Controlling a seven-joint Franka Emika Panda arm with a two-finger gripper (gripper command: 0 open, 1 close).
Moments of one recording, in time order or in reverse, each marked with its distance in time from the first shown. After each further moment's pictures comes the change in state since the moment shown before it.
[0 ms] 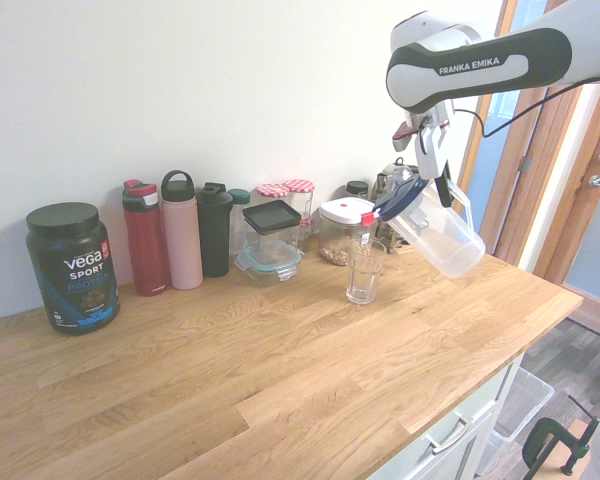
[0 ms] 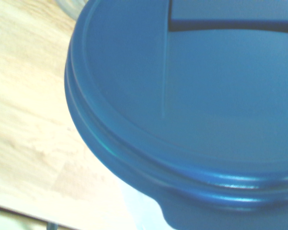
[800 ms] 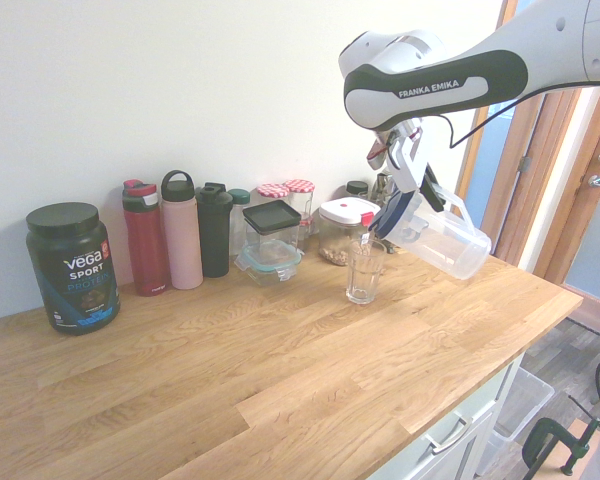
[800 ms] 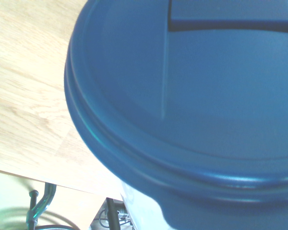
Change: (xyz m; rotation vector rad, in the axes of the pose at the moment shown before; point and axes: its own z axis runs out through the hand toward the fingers) arm 0.004 -0.048 0.002 -0.163 -0.082 -0.022
